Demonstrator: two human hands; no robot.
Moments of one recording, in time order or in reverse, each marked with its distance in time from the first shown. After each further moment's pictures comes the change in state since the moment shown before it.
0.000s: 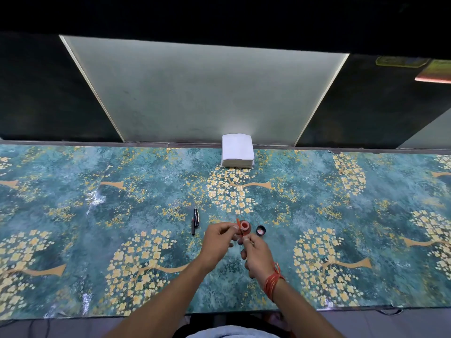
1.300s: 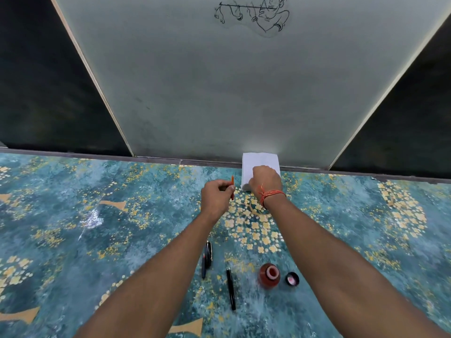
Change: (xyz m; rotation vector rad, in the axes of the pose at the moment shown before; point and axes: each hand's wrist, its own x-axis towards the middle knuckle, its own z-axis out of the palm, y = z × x) left_hand 0.197 0.047 -0.055 0.139 0.351 0.173; right_hand 0.235 -0.164 0.033 -1.093 0.260 -0.612
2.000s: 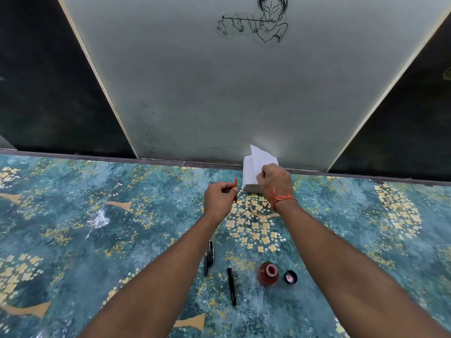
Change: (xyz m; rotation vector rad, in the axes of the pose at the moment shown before) left_hand -0.013 0.011 -0.004 -0.034 -0.025 -0.017; right_hand -0.014 0.017 -0.011 0.166 0.311 -0.011
